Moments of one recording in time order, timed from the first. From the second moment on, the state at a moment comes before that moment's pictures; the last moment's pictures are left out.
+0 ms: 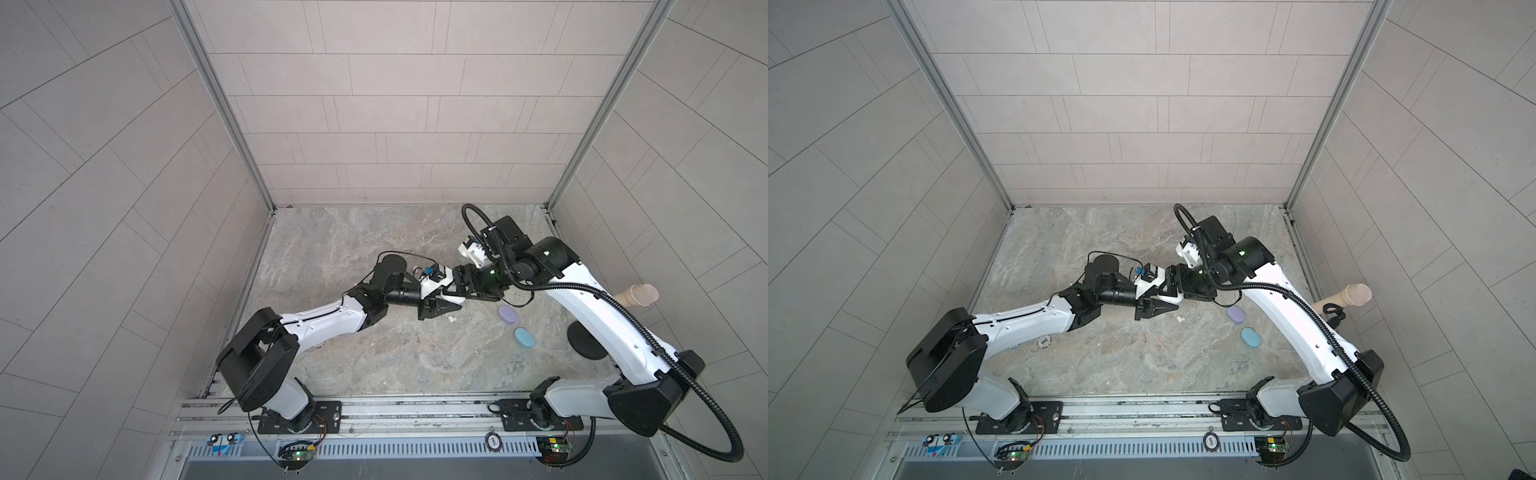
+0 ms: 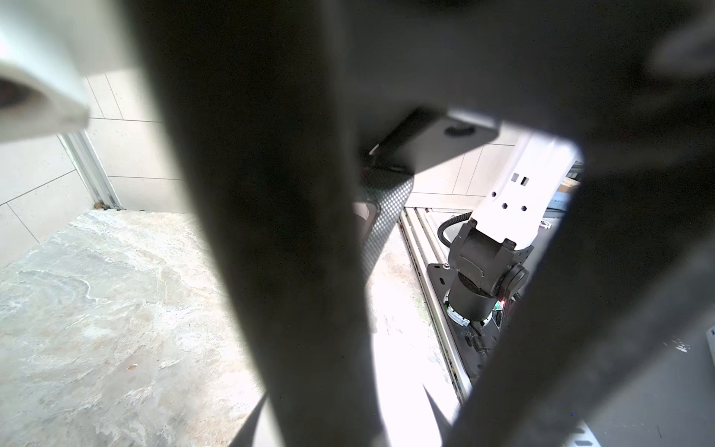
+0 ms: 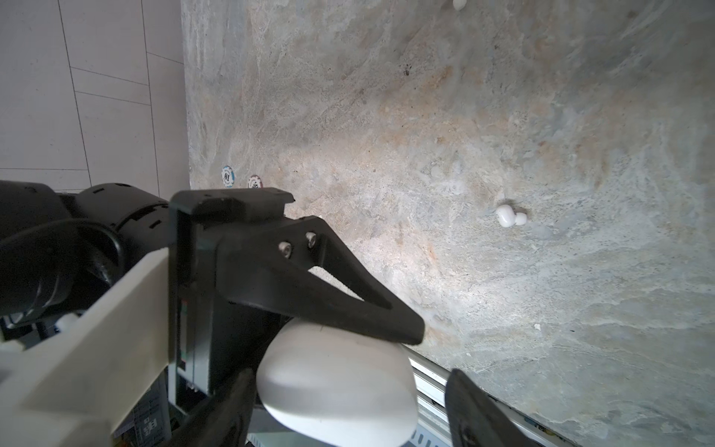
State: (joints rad) left arm -0.79 1.52 0.86 0.44 0.81 0.12; right arm 0.50 1.32 1.46 -1.21 -0.45 0.53
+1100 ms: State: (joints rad) left arm -0.79 1.34 0.78 0.27 0.83 0.03; right arm 0.79 1.04 1.22 -0.97 -0.12 0.00
